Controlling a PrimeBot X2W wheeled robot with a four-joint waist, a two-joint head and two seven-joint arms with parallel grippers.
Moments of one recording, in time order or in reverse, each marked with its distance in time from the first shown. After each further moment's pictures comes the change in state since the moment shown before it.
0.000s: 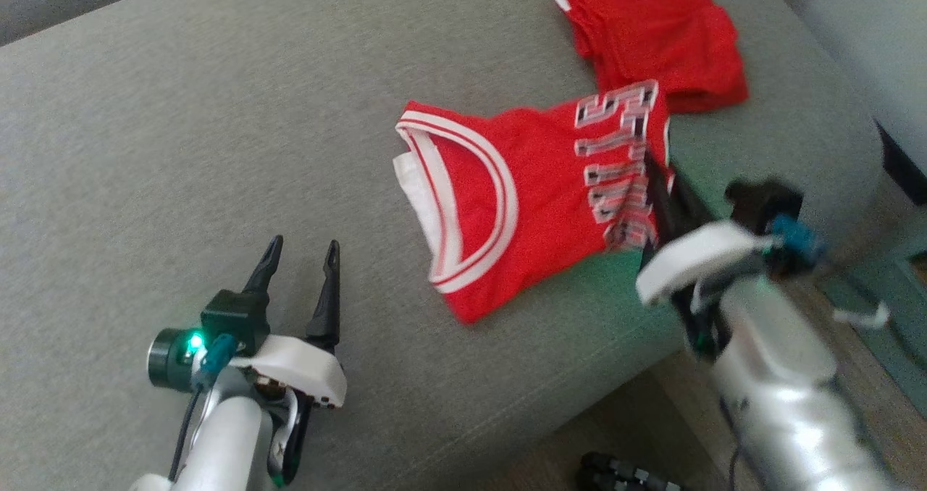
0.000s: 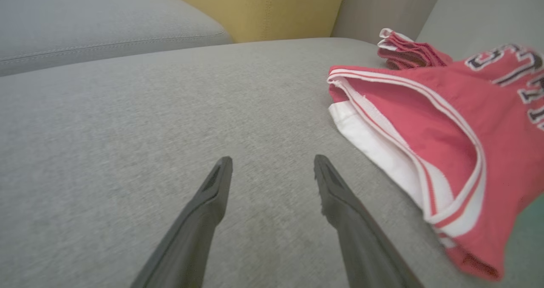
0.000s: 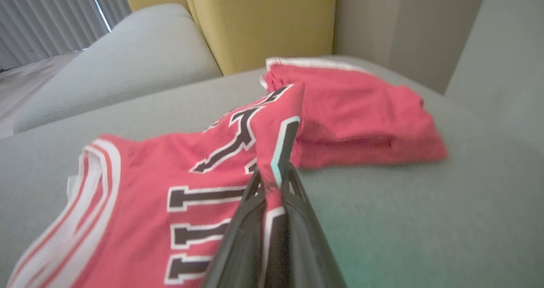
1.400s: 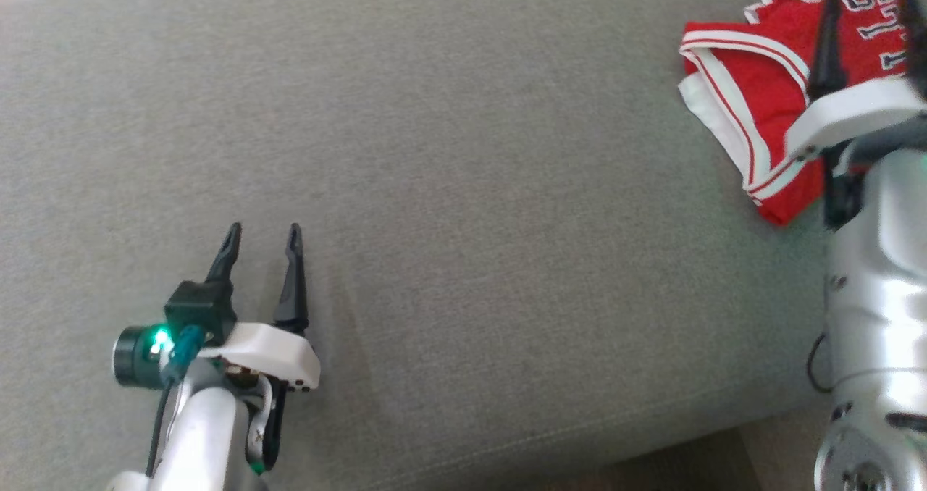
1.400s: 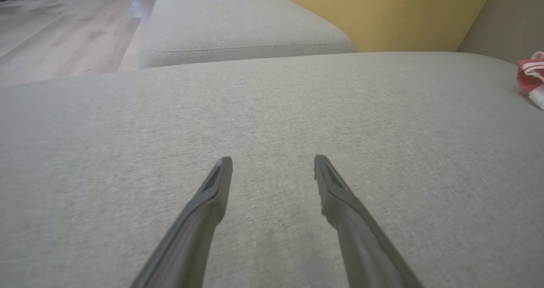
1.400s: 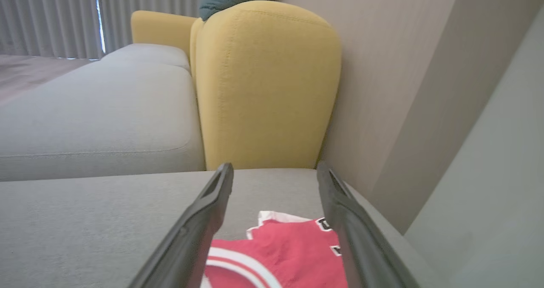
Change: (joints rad) left arm -0.011 0.000 0.078 -0.013 0.024 0.033 0.000; right arm -0.289 -0.025 -0.560 0.000 -0.569 0.000 0.008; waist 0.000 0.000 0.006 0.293
